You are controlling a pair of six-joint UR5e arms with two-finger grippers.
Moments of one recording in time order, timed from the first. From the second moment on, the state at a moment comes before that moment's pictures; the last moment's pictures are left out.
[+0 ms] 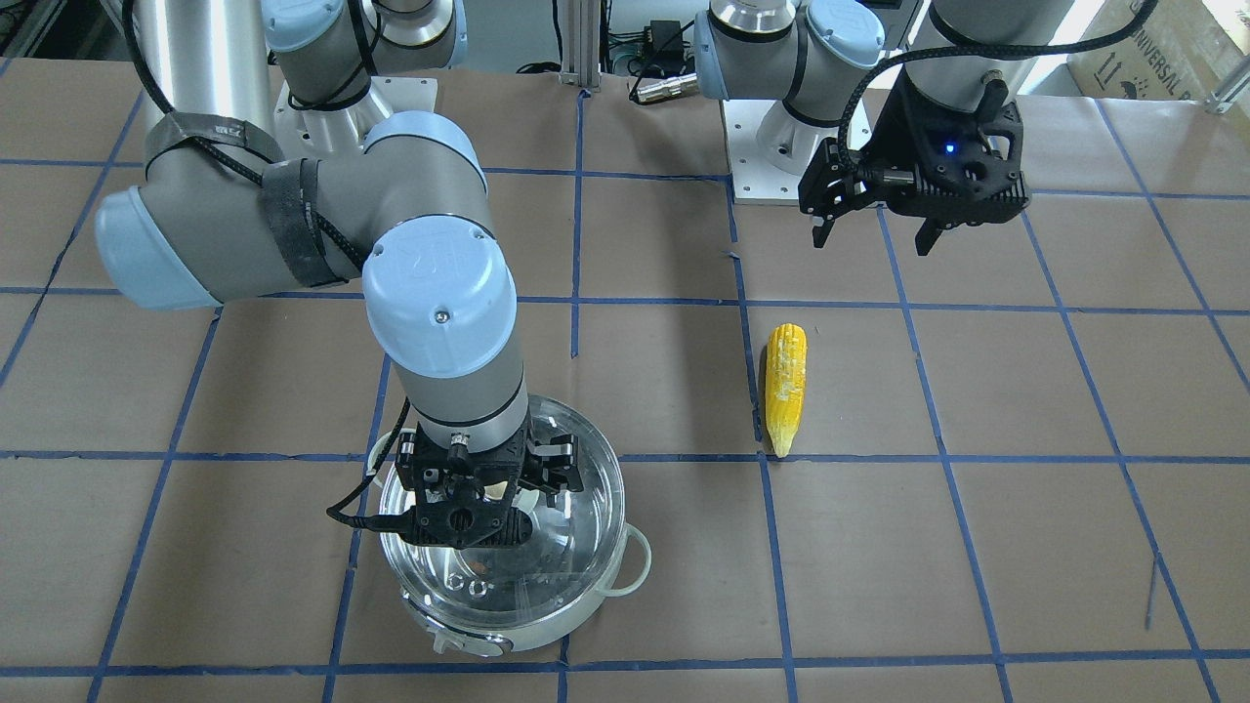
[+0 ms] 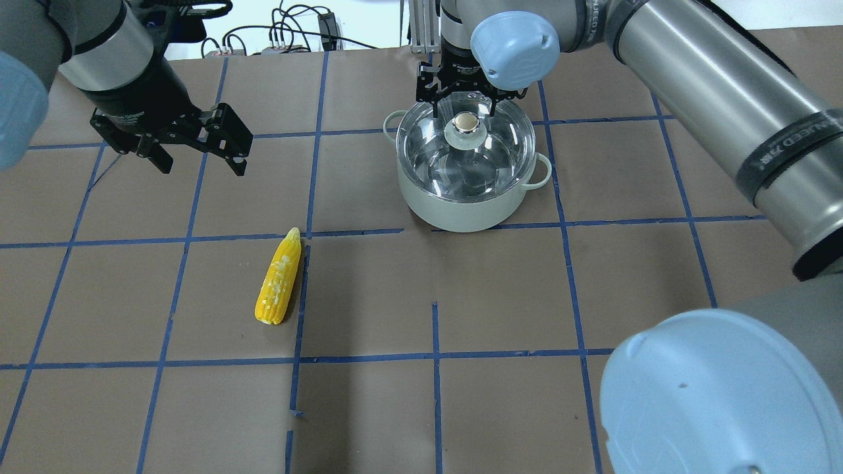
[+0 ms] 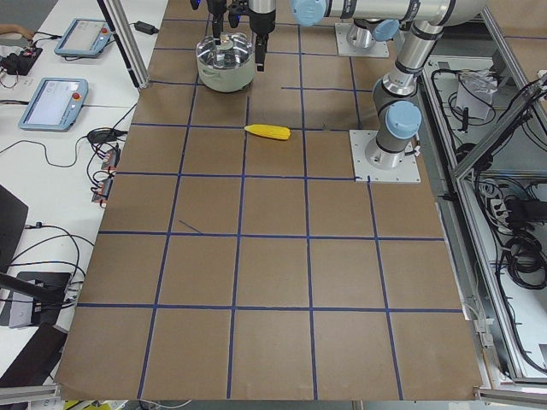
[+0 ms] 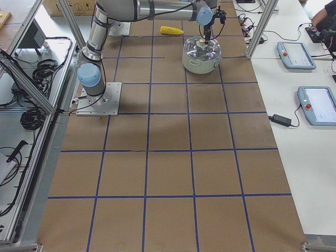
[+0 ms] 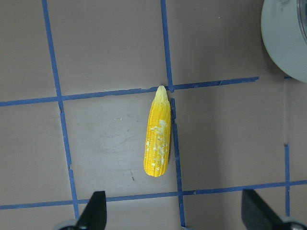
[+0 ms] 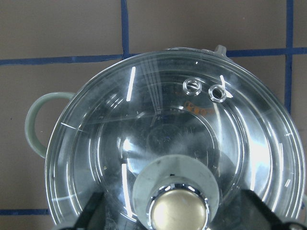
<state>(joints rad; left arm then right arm) -1.54 -1.54 -1.59 -1.58 1.59 0.12 1.83 -1.02 1.21 -1.82 -1.57 0.28</state>
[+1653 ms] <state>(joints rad) -1.53 -1.54 -1.59 -1.59 1.59 0.12 1.82 -1.05 1.11 -1.62 -1.57 0.27</state>
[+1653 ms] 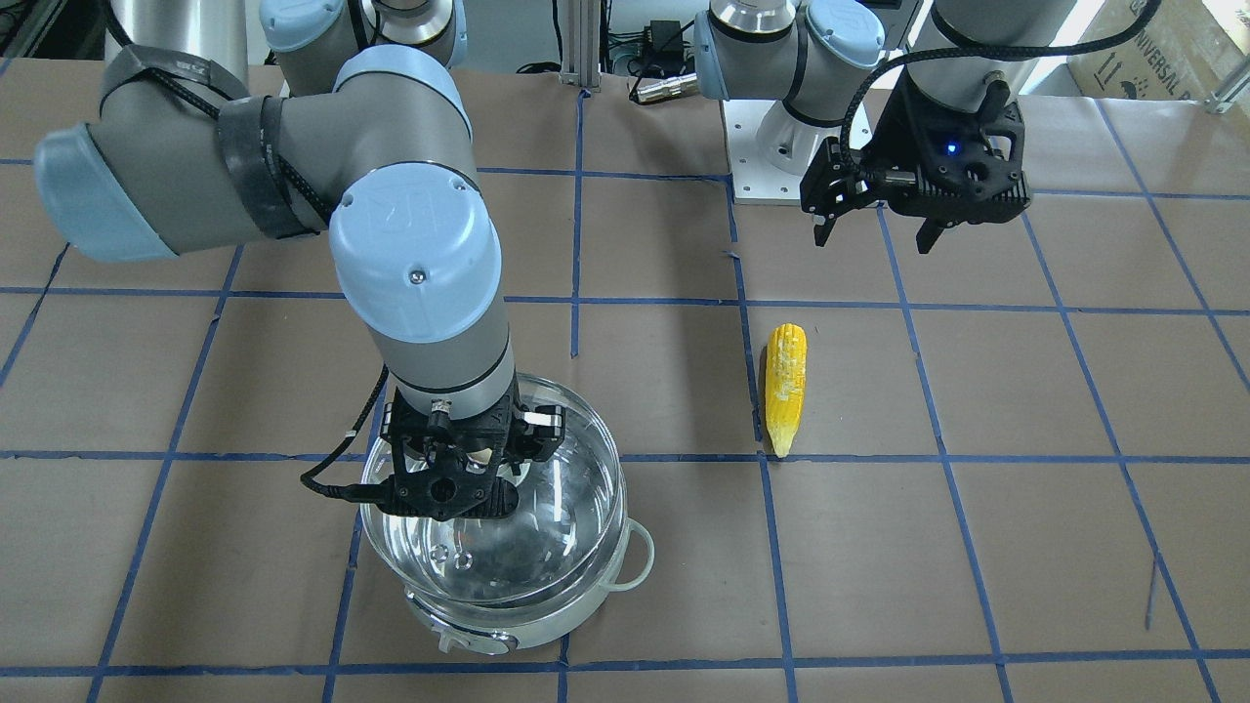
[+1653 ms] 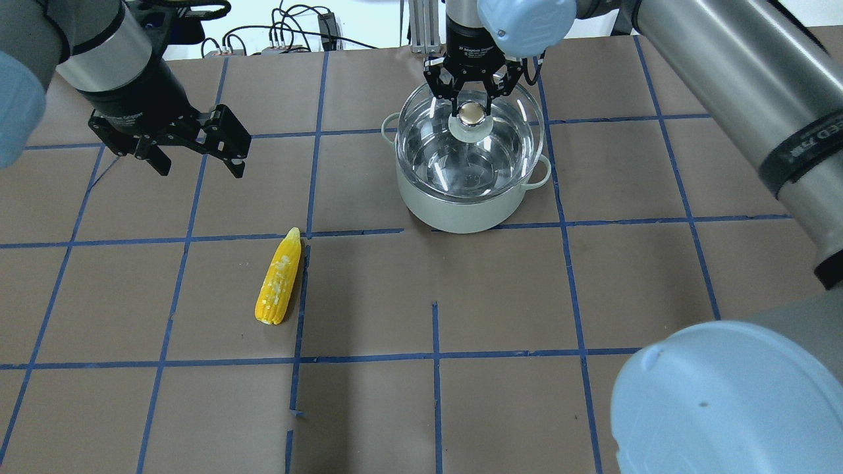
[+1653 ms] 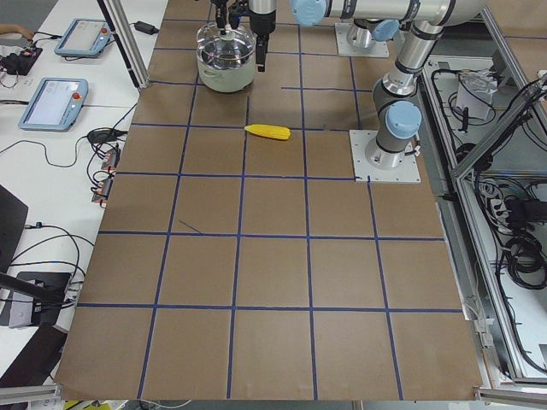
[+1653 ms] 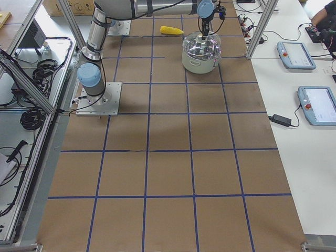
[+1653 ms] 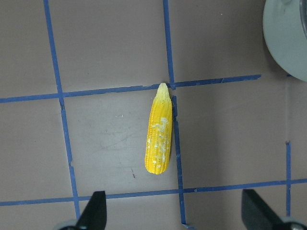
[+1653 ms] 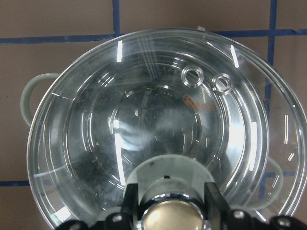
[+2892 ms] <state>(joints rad) -1.47 -1.71 -2.05 -1.12 1.58 0.28 1.56 -1.26 1.07 -1.26 -1.57 0.02</state>
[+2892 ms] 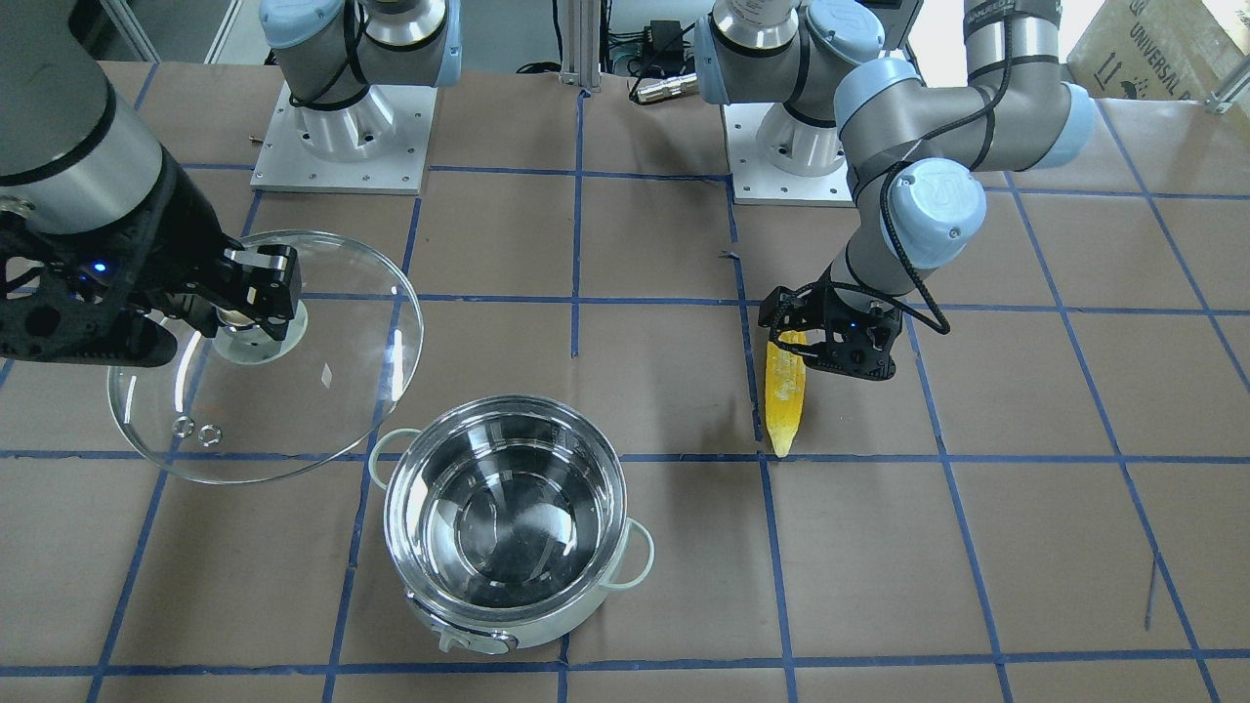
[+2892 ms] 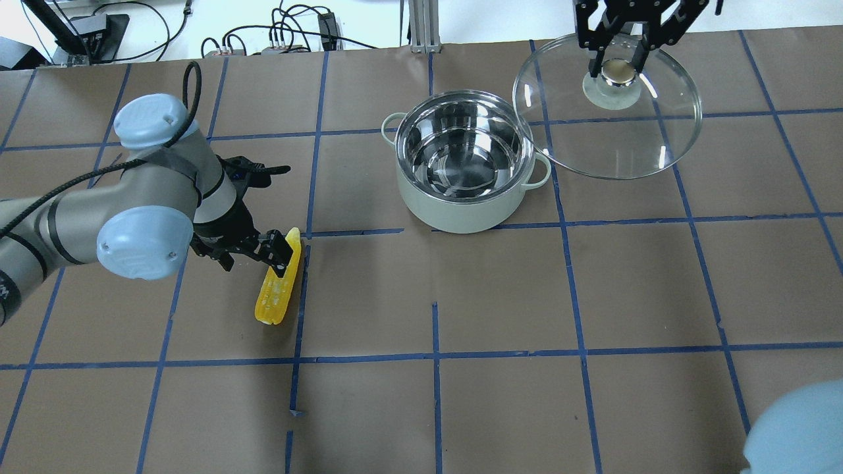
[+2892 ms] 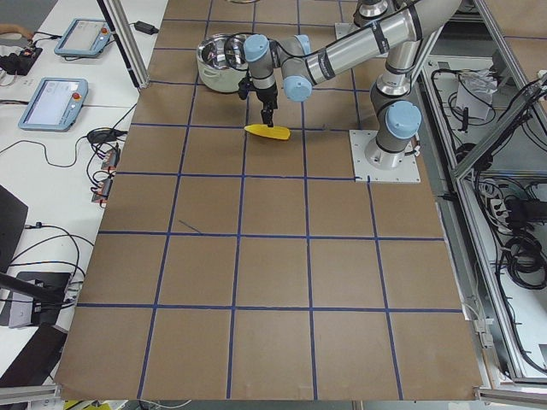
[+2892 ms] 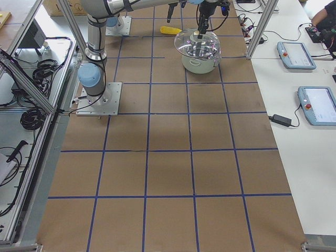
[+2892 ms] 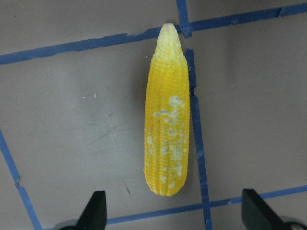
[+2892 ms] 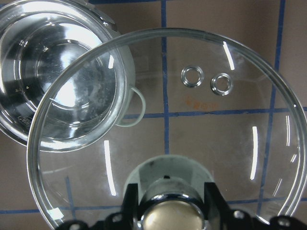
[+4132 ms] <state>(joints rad) -1.48 -1.79 -2.11 -0.96 1.58 0.24 1.54 -1.33 1.18 -1.26 -1.57 -0.02</state>
